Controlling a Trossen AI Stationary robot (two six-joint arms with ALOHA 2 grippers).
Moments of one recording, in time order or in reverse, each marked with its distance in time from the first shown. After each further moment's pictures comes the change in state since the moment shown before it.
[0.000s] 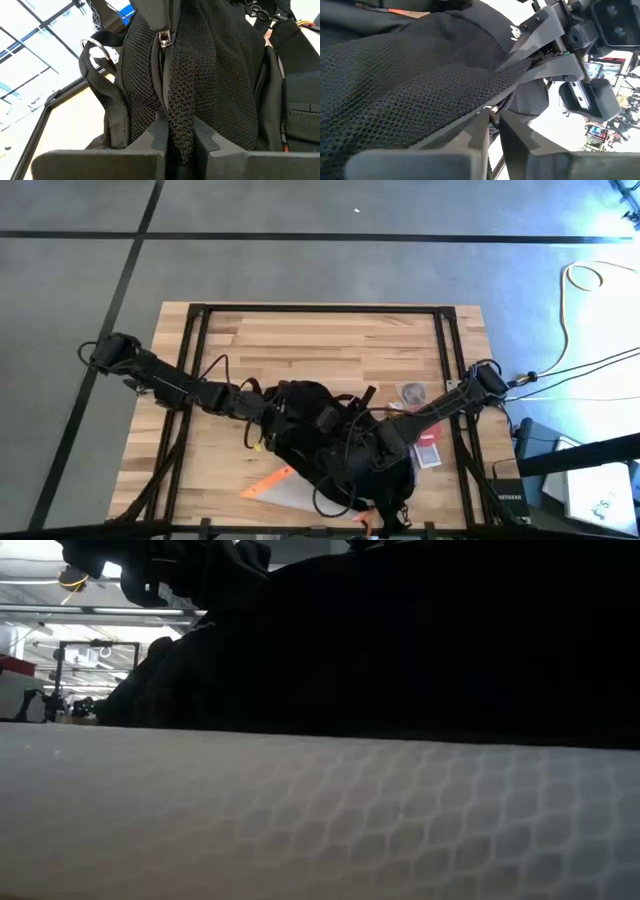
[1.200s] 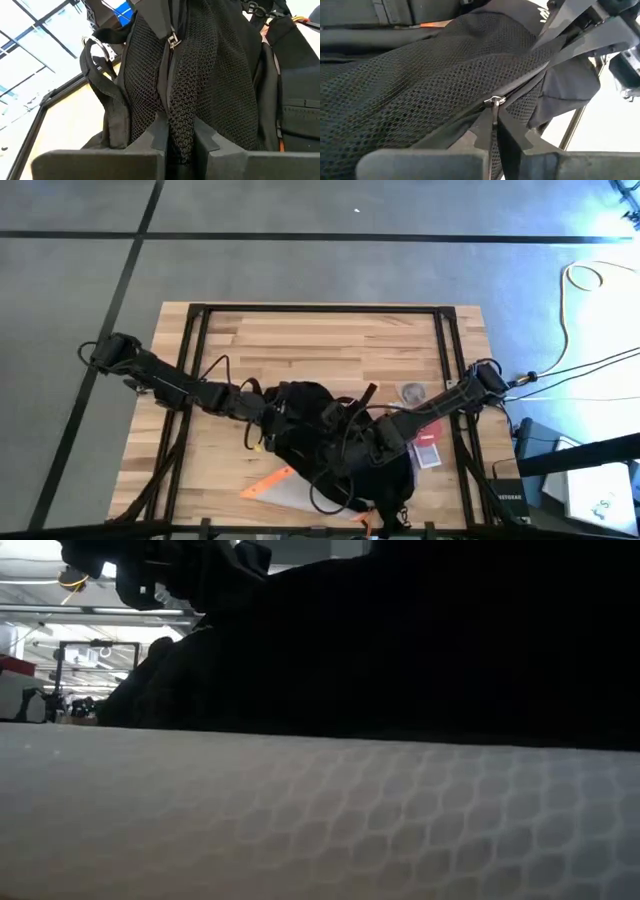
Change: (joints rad) left arm 0.000 0.000 0.003 -0.027 0.003 0.000; right arm -0.001 -0.002 0.002 -0.096 -0.177 0.288
